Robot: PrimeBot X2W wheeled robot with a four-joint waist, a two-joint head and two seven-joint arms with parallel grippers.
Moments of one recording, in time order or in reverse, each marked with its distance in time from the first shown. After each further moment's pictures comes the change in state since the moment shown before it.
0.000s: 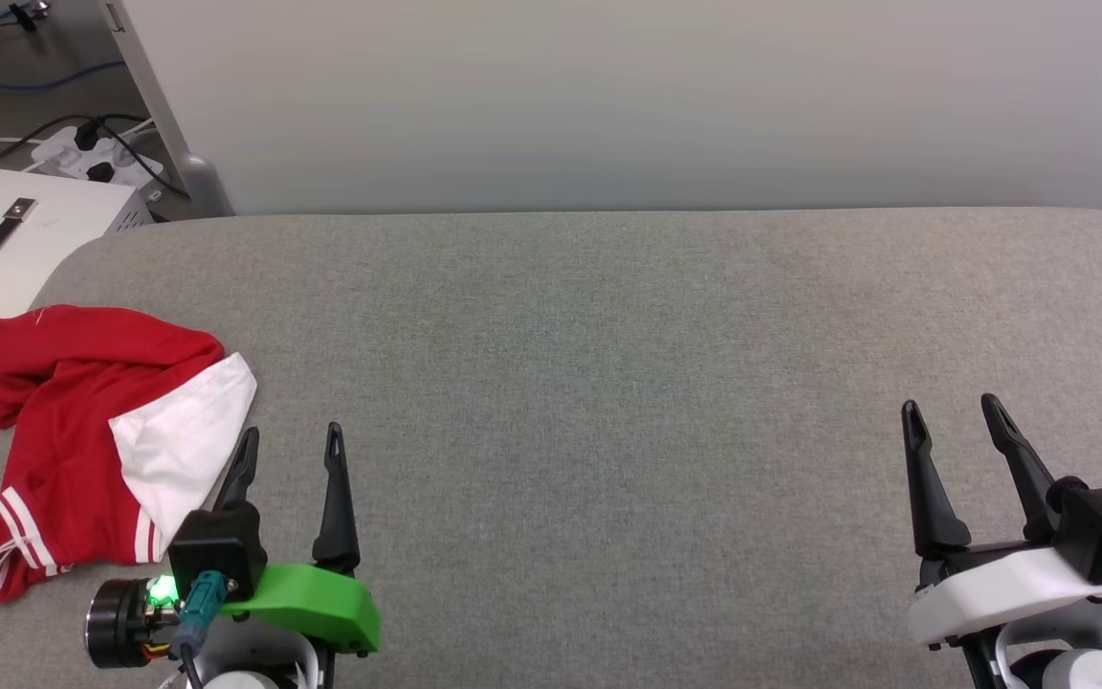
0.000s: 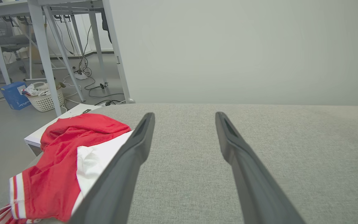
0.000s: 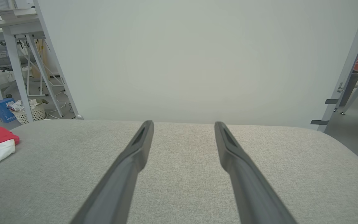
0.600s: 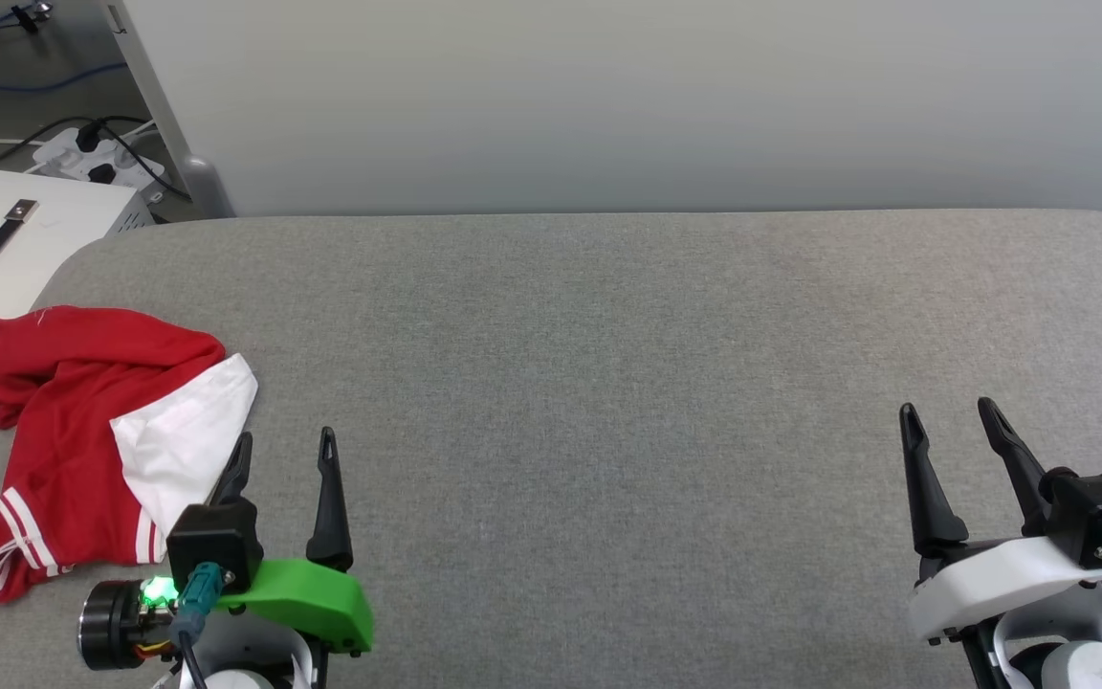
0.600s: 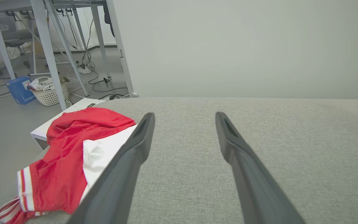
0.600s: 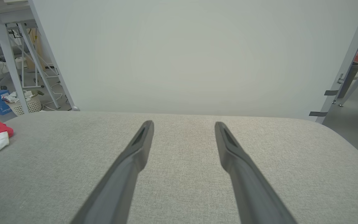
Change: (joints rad) left arm -0.003 0.000 0.015 0.005 0.013 0.000 0.040; right arm -0.020 0.000 -0.010 0.034 -0.009 0.000 0.043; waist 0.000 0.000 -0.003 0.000
